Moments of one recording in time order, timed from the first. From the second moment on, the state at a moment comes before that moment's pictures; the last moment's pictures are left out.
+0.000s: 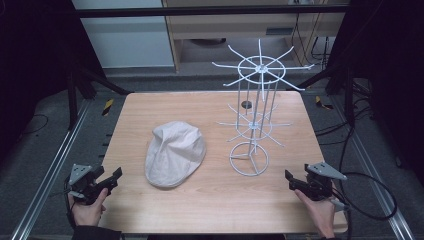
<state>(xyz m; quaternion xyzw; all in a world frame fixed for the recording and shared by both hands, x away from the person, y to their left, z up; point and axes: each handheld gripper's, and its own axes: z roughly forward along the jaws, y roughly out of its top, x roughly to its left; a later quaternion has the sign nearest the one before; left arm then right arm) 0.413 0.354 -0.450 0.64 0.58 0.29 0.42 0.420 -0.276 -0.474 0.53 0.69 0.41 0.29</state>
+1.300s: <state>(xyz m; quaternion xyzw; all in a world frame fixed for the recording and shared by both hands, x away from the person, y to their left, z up) 0.412 0.302 -0.396 0.65 0.50 0.30 0.48 0.422 -0.272 -0.471 0.52 0.69 0.41 0.29</state>
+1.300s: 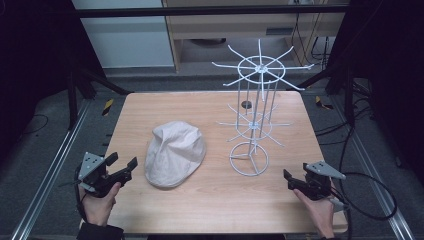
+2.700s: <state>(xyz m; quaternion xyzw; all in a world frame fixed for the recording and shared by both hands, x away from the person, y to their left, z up) 0.476 0.236 -0.398 0.70 0.47 0.30 0.44 0.420 -0.272 -0.470 0.51 0.70 0.42 0.27</state>
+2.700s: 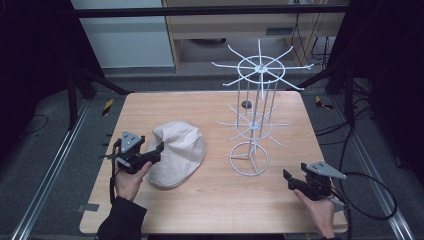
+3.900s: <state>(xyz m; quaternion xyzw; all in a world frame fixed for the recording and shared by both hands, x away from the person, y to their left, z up) 0.510 0.218 -0.443 0.76 0.48 0.25 0.36 0.423 -0.271 -0.473 0.51 0.71 0.42 0.26</state>
